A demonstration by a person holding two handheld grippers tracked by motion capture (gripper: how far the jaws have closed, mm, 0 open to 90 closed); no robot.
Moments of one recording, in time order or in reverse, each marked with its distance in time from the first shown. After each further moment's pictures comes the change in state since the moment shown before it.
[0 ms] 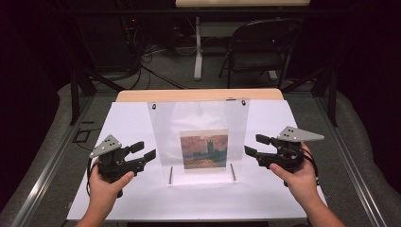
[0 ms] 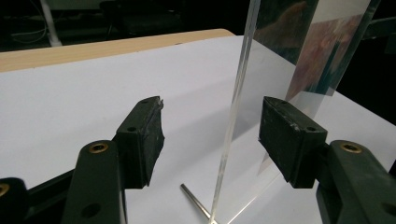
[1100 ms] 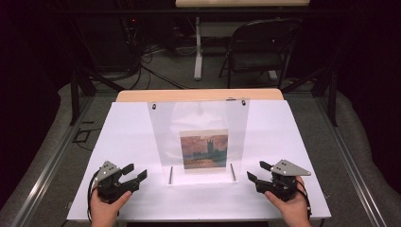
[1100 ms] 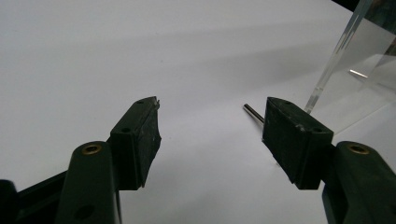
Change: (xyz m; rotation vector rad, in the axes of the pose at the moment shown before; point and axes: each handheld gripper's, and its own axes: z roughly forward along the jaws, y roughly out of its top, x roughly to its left) left arm 0.030 -0.094 0.013 0.070 0.155 -0.061; right arm 0.005 -0.106 0.016 0.087 -0.156 -0.030
